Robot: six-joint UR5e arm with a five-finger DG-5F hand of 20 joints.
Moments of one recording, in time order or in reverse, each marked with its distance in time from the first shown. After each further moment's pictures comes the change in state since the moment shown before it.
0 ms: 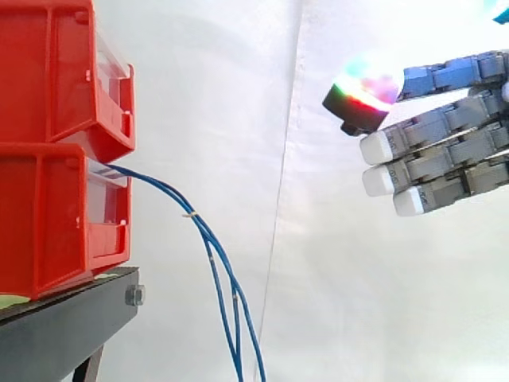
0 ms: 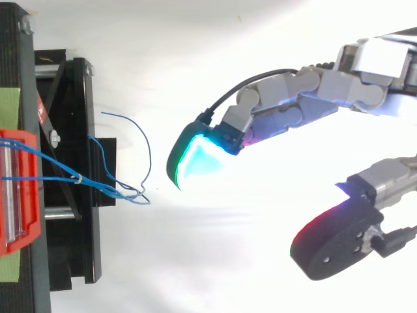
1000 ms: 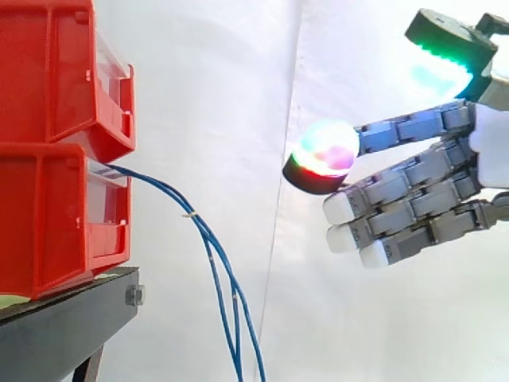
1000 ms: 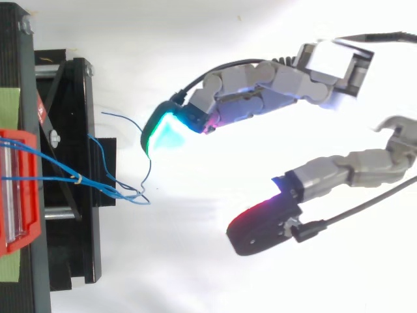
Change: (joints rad) arm 0.018 -0.093 0.047 0.042 0.115 -0.069
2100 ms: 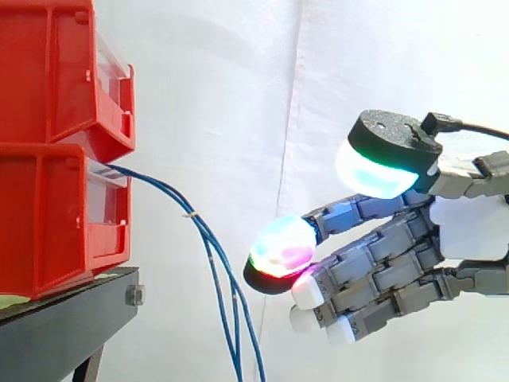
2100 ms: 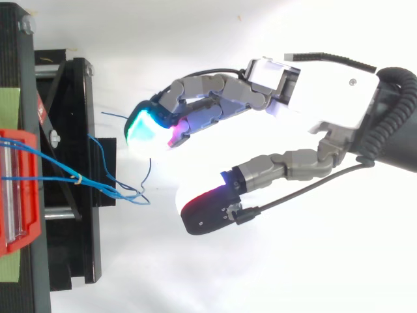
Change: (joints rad) arm -0.008 -0.119 0.063 0.028 0.009 -0.006
